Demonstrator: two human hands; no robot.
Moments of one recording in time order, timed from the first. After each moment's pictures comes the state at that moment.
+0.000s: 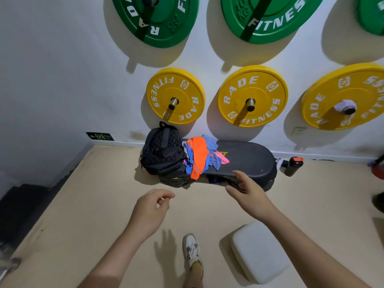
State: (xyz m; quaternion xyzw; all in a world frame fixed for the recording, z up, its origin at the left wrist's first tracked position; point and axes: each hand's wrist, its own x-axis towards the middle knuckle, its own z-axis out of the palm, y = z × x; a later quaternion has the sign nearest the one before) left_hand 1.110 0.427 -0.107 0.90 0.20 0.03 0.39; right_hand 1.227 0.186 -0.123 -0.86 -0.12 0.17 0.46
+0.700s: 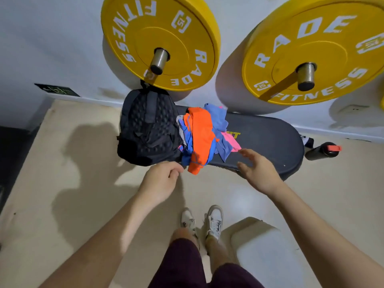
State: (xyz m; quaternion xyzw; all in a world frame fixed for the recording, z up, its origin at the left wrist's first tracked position) left_hand 1.497 0.581 -0.272 0.91 0.20 -0.14 0.33; right_hand 1.600 0.340 -0.275 -0.90 -0.07 0.28 0.32
